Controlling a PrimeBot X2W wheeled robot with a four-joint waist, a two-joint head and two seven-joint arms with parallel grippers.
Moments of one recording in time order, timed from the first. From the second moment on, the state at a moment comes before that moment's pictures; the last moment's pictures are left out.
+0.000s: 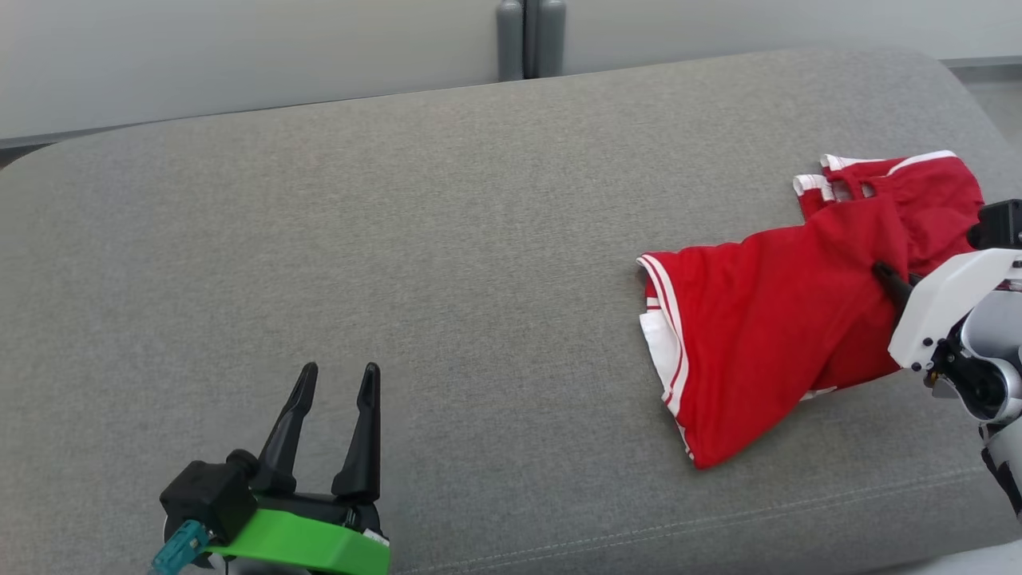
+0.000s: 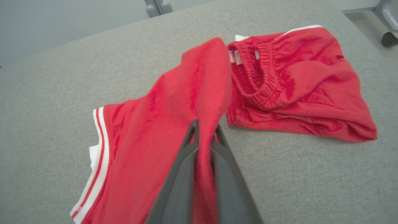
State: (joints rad) left arm 0.01 0.24 -0.38 -0.06 -0.59 0.07 -0.23; right arm -0.49 -0.46 0.18 0.51 0.69 0.13 0.36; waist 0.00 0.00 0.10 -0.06
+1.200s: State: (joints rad) left arm -0.03 0.27 -0.40 -0.08 -0.59 0.07 -0.20; right arm -0.85 -0.46 0.15 0.67 0.55 0.13 0.36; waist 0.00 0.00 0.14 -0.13
